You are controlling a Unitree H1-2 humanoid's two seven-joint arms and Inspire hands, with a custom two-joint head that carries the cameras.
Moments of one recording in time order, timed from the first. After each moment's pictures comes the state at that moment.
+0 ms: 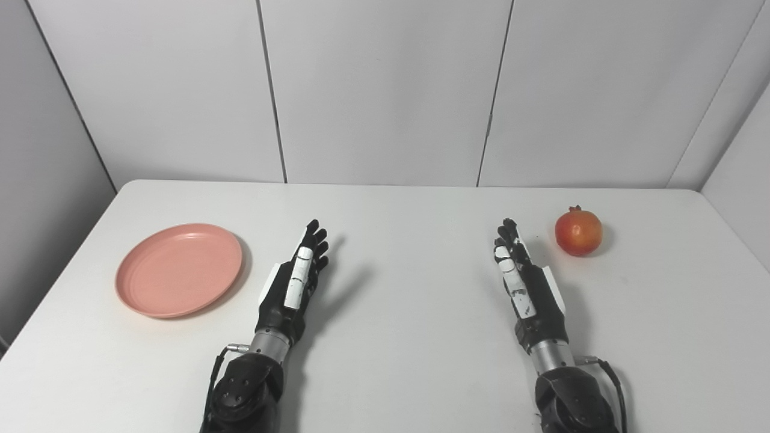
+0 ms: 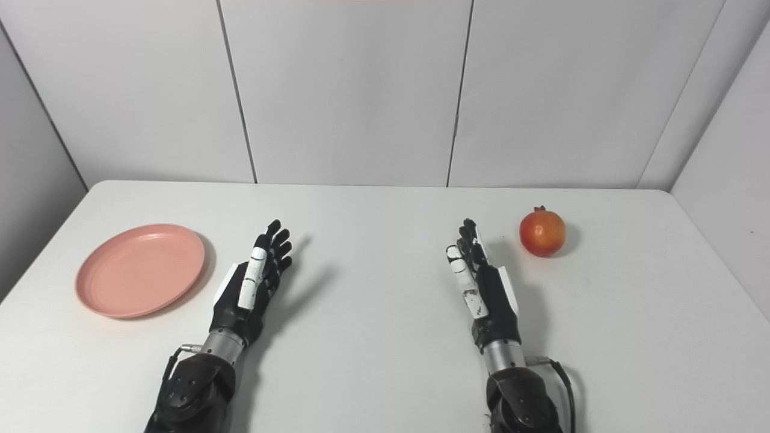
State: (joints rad) left arm -0.25 0.00 0.00 0.22 -0.11 0.00 -0.13; right arm -0.23 -0.01 0.01 0.19 0.04 -0.09 0.04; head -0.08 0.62
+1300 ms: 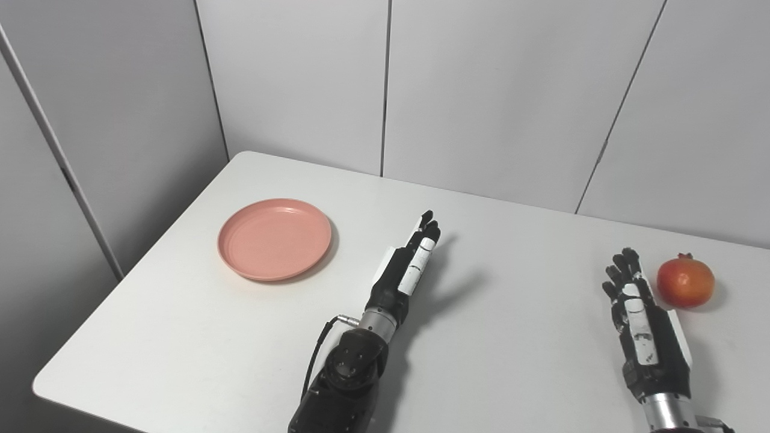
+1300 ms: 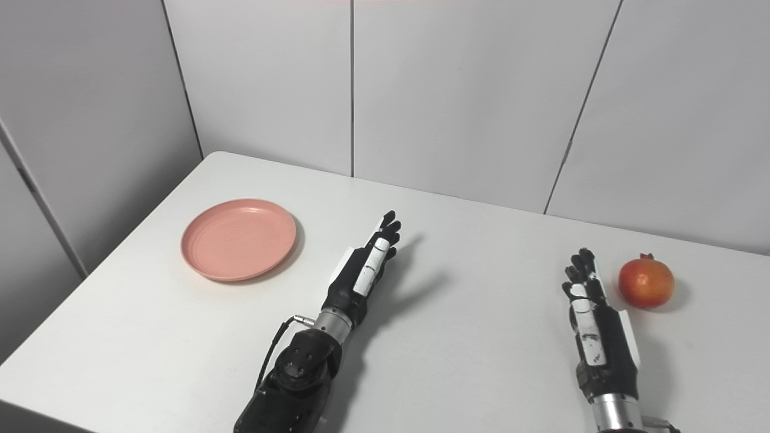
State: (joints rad) left arm -0.32 -0.09 -0.04 0.36 0.00 -0.12 -0.01; right arm -0.24 -0.11 -0.02 0.24 0.16 -0.18 0.19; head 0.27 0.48
